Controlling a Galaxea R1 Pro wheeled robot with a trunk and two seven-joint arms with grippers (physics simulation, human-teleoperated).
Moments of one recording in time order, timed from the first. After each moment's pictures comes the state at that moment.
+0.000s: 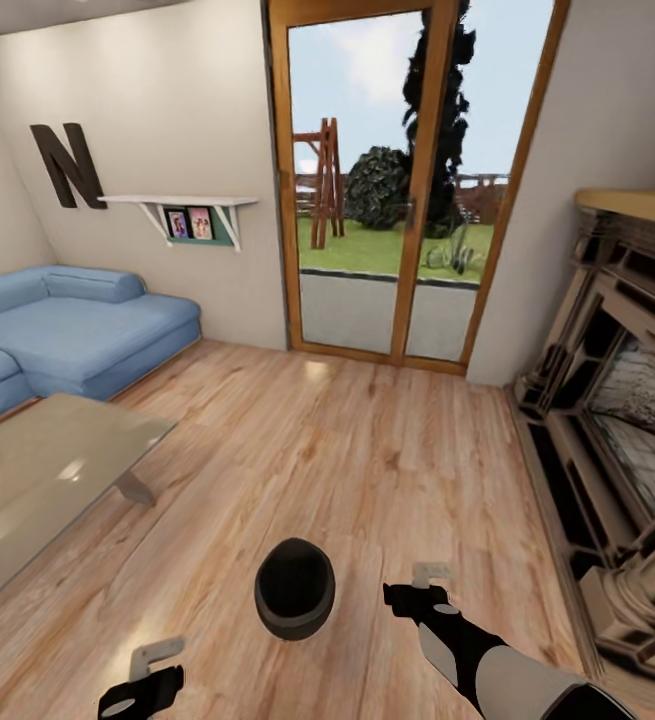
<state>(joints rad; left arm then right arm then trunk) -0.30 0.09 -0.12 -0.55 0.34 0.08 0.29 -0.70 0.08 0.51 -0.11 -0.53 -0.08 -0.10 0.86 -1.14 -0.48</state>
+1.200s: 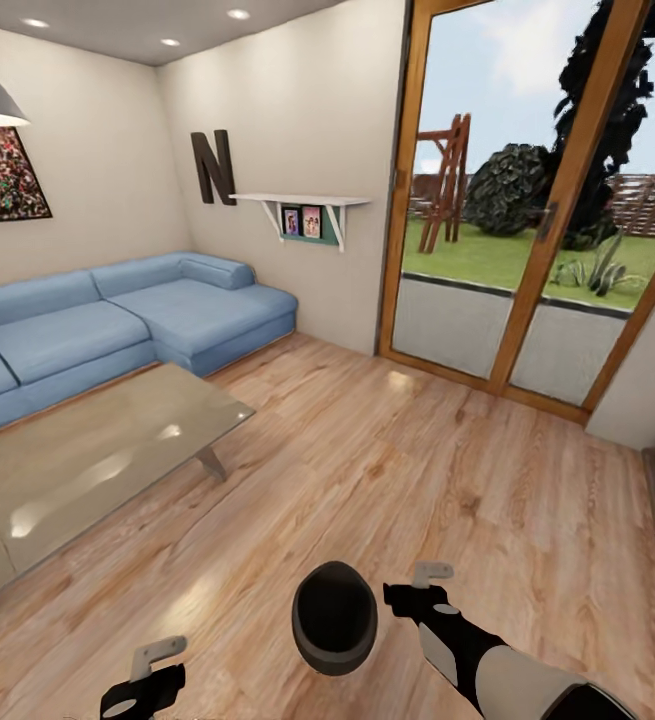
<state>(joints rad) -0.30 0.09 -0.12 -0.55 0.34 0.07 0.29 -0.70 0.08 0.51 -0.11 -0.53 -0.08 -0.10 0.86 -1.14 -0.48</state>
